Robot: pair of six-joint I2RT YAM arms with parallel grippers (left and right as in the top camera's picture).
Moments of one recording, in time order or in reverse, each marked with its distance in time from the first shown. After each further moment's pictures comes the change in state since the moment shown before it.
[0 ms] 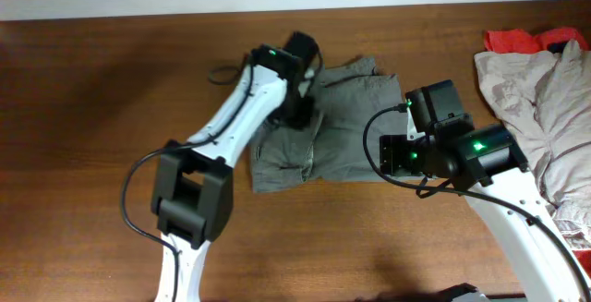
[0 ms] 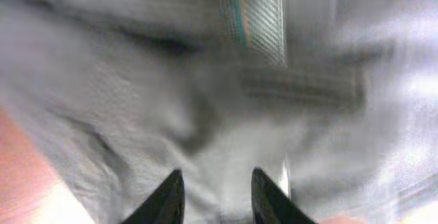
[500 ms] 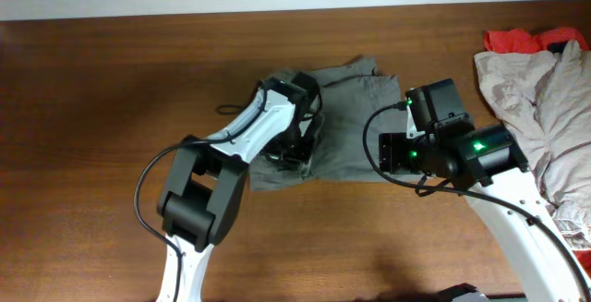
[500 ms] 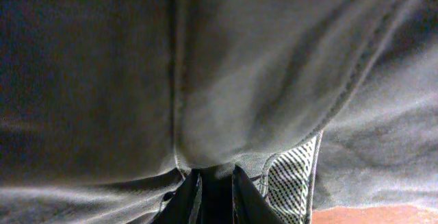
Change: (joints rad) left arm -0.059 0.004 -0.277 0.008 0.087 -0.015; right arm 0.000 0.000 0.000 0.019 0.000 0.000
